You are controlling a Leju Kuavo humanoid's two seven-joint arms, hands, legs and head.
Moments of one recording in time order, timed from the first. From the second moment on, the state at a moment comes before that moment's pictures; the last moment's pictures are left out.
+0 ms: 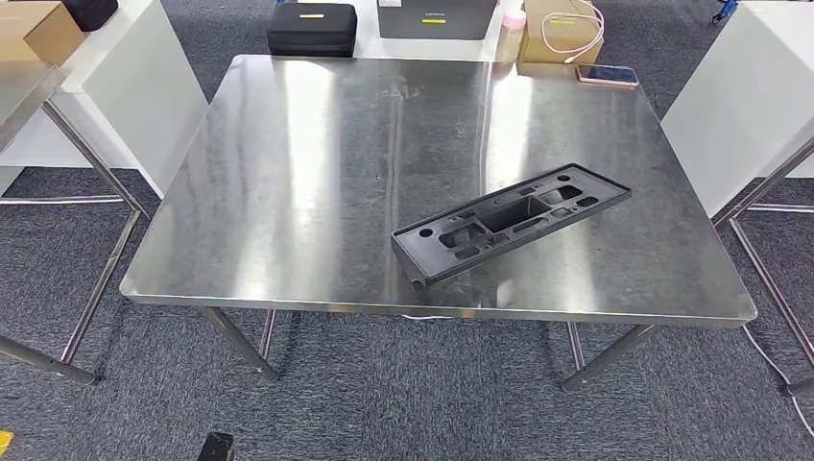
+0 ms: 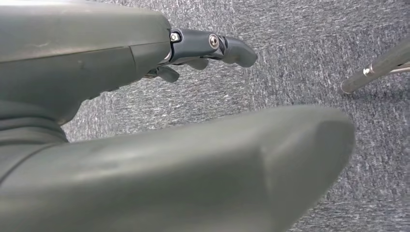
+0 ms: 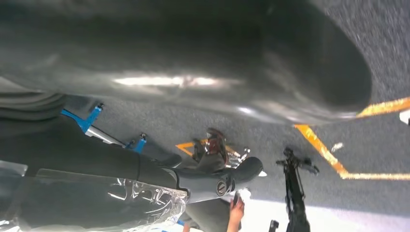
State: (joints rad) left arm -0.08 -0.19 0.69 -0.19 -0.83 0.14 -0.29; right arm -0.14 0.11 -1.51 -0.31 1.48 -0.70 0.02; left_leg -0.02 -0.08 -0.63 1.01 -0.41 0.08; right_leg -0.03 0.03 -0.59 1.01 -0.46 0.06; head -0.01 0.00
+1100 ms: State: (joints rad) left arm -0.11 -0.19 0.68 -0.19 -0.84 0.11 -0.32; right arm -0.11 0.11 -1.32 -0.20 1.54 -0.35 0.15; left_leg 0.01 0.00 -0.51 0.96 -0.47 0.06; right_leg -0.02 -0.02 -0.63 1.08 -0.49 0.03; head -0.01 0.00
